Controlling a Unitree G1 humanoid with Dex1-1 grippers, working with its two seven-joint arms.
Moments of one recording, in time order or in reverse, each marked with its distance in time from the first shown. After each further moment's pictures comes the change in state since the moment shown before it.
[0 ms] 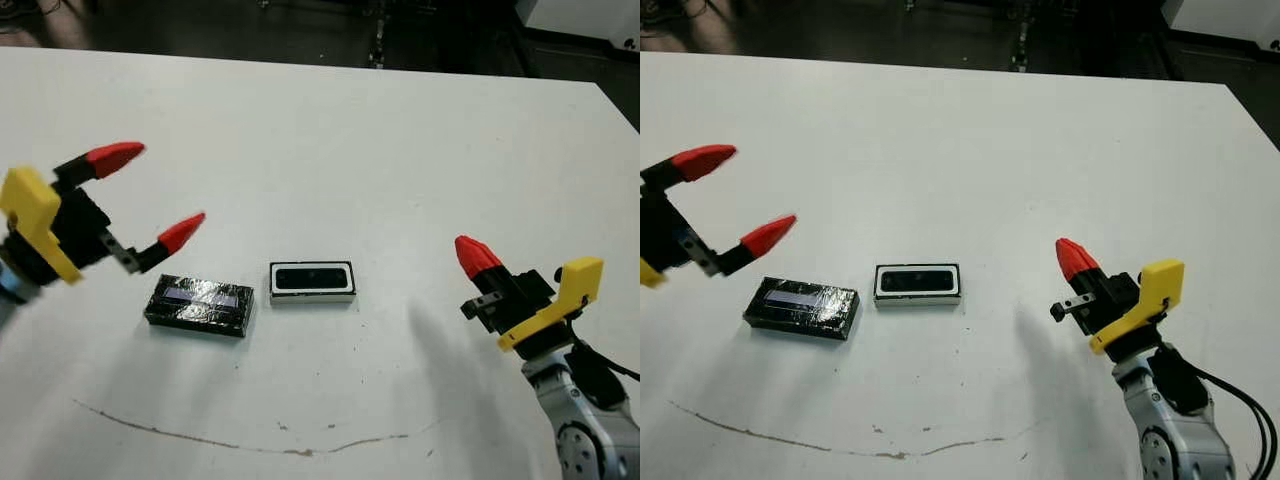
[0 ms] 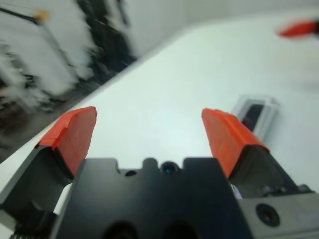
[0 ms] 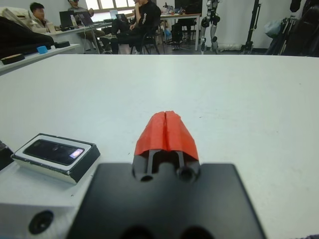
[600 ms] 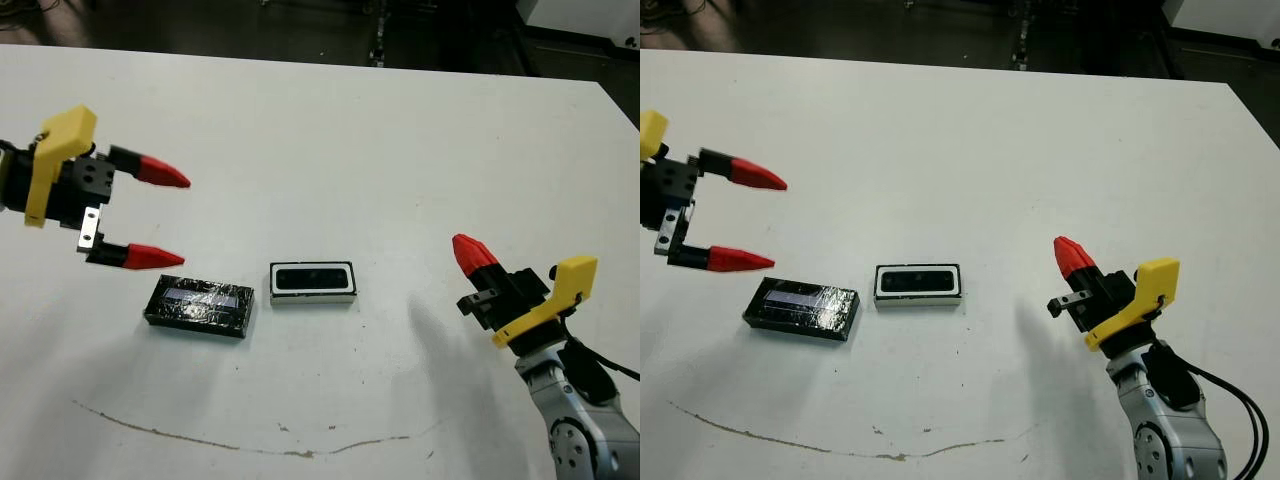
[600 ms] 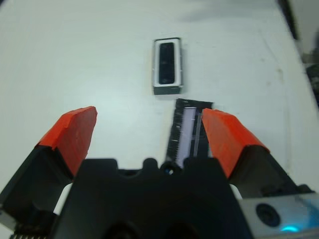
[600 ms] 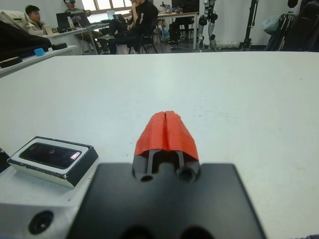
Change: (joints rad) left arm -0.405 0.043 -0.340 0.432 0.115 0.034 -0.603; right arm -0.010 0.001 0.018 0.016 0.013 -0.007 -0.028
